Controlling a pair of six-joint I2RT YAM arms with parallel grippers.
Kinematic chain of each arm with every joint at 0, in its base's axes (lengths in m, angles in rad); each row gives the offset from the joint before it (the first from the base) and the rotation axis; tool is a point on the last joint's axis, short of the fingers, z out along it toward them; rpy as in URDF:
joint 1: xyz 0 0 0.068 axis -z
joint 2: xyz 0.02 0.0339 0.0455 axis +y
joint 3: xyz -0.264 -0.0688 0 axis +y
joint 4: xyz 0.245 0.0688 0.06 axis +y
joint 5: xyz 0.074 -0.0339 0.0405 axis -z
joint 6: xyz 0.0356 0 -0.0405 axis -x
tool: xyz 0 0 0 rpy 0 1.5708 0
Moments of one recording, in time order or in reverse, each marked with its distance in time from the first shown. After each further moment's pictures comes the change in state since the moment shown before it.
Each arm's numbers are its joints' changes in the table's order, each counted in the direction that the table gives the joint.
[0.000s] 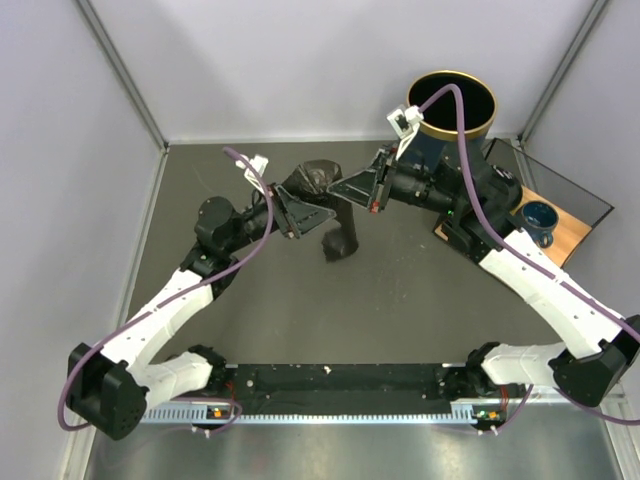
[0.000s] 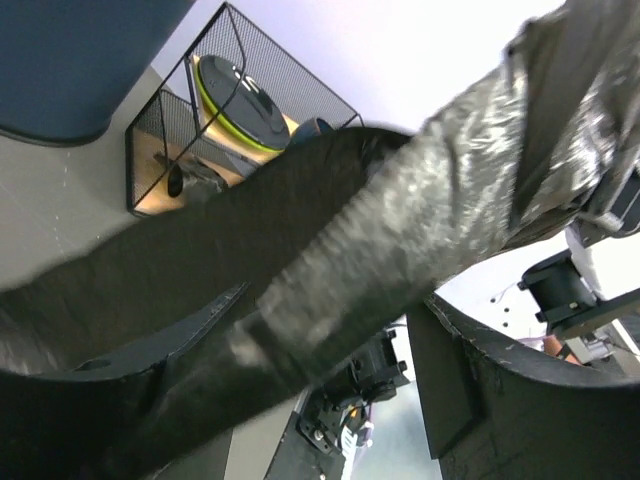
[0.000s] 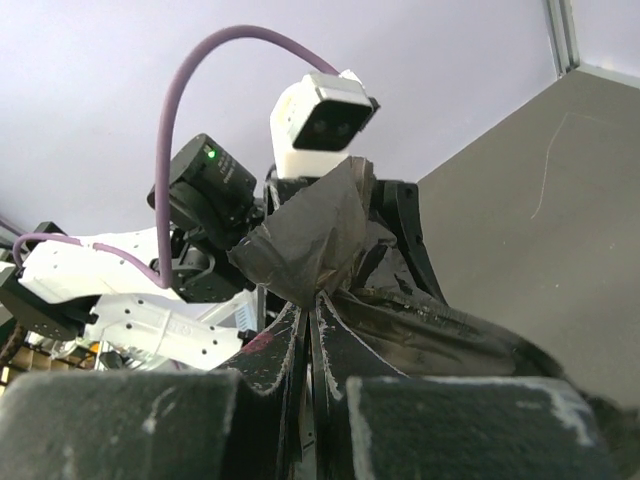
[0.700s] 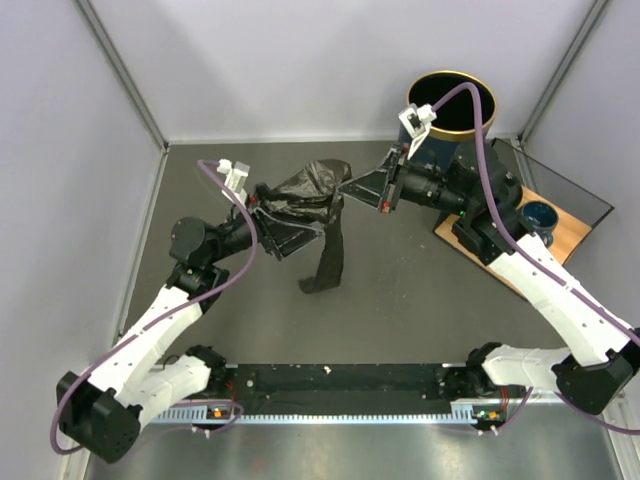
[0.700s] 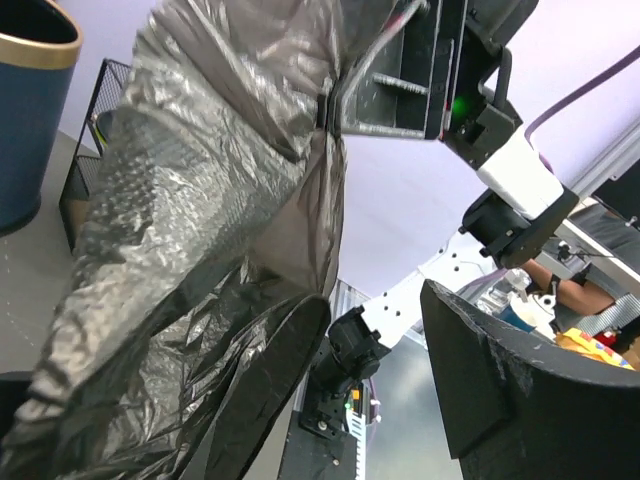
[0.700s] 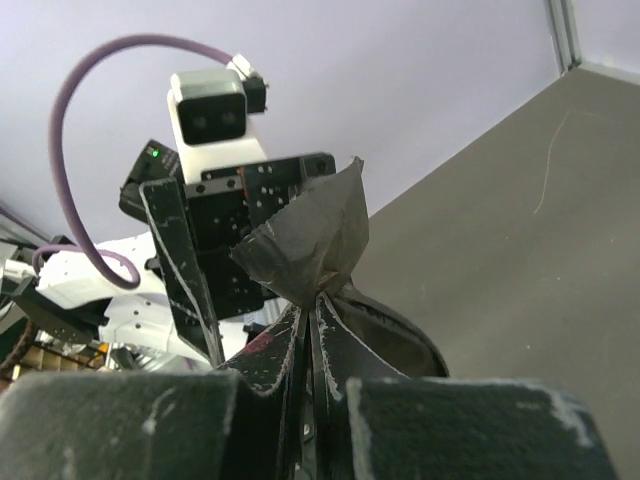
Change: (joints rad) left arm -0.020 -0.134 0.063 -0.168 0.177 -0.031; right arm 0.044 -0.040 -0.005 0.039 -0.035 -0.010
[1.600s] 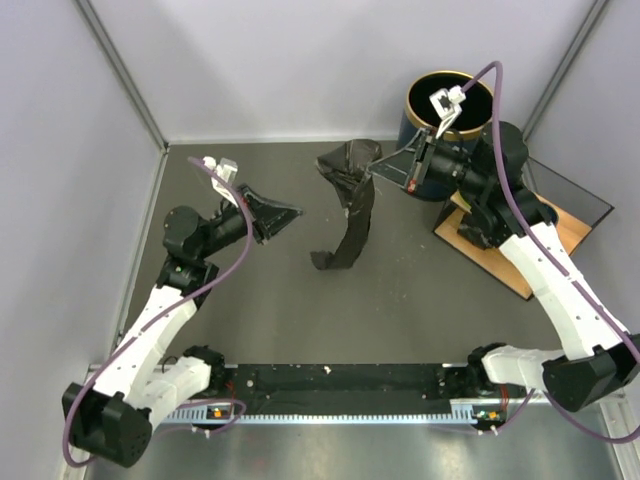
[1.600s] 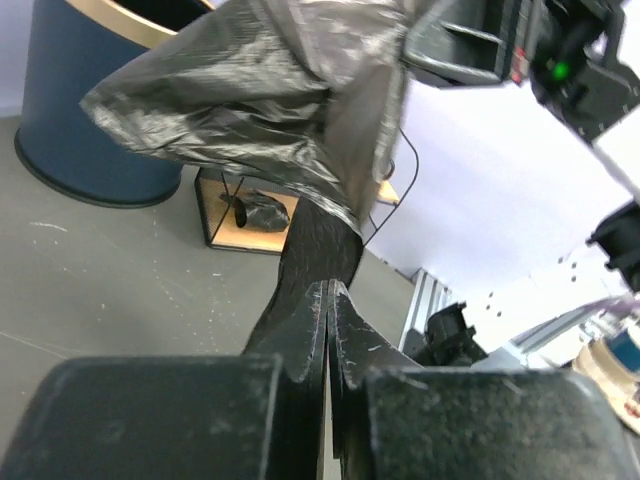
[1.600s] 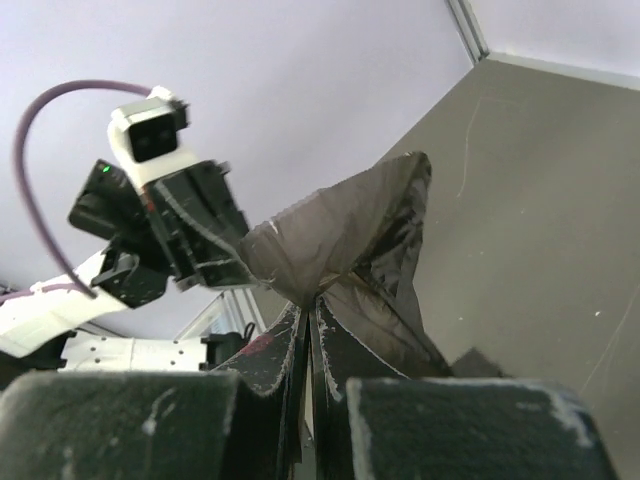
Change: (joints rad) left arm -0.148 0.010 -0.016 0.169 -0.033 -0.140; right arm 0.228 0.016 -0.014 0.067 -0.117 -0.030
